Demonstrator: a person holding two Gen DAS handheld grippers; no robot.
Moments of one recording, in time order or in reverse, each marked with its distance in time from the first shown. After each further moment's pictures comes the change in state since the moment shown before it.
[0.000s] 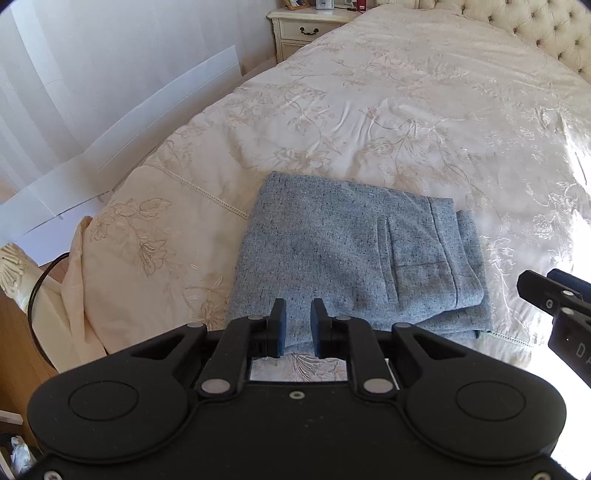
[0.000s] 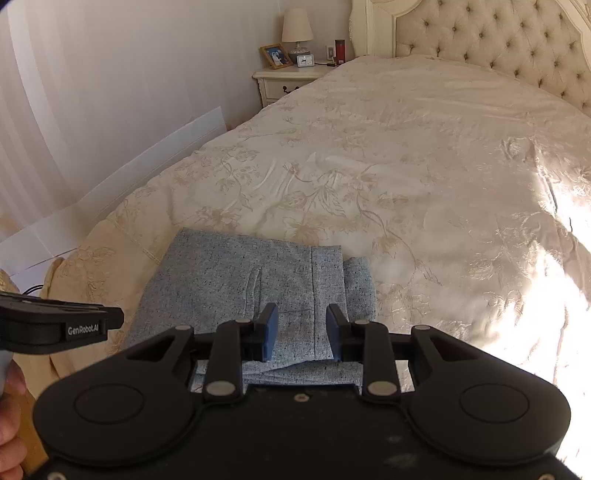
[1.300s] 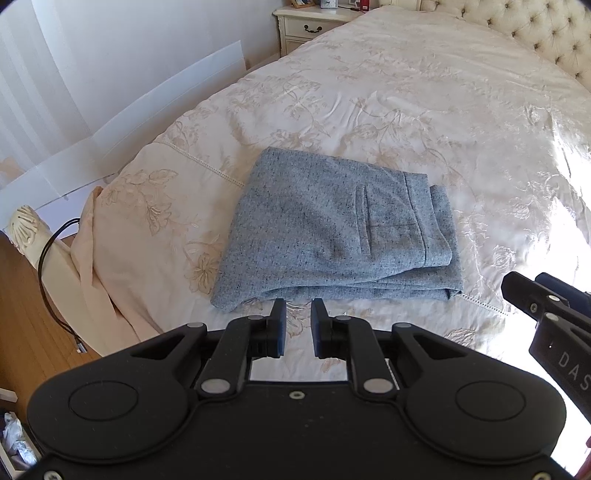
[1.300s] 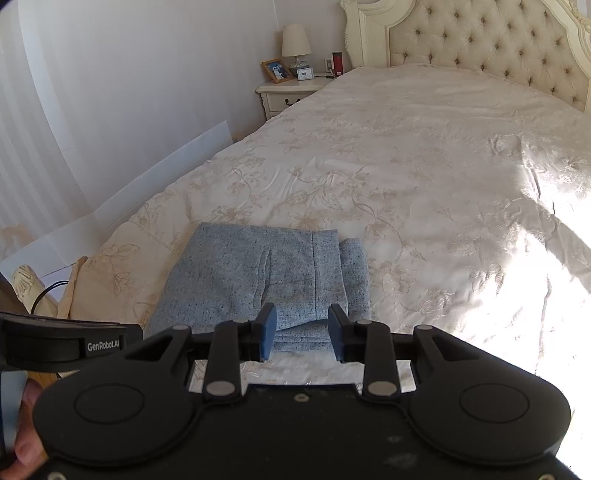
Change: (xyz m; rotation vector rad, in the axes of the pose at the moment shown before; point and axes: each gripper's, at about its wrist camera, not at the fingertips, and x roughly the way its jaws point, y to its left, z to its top) left arm -0.042 -0.016 -0.043 -0.031 0.009 0.000; right arm -0.063 -0.004 -0.039 0.031 -0.037 0.023
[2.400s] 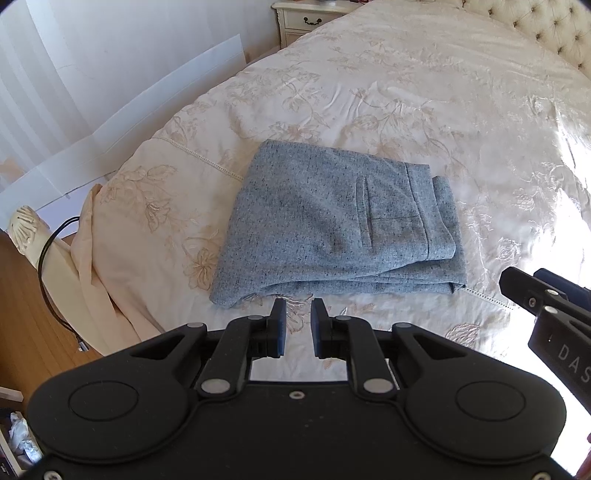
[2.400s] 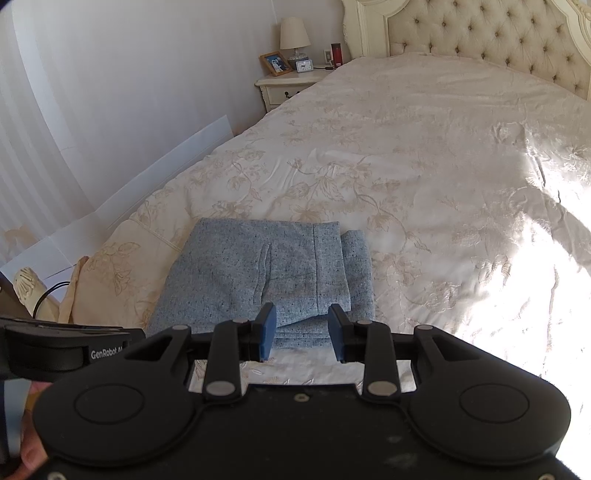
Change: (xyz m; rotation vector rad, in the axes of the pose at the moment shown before) left arm 0.007 -0.004 0.001 0.014 0.024 0.014; right arm 0.010 -0.005 0.000 0.018 0.026 0.018
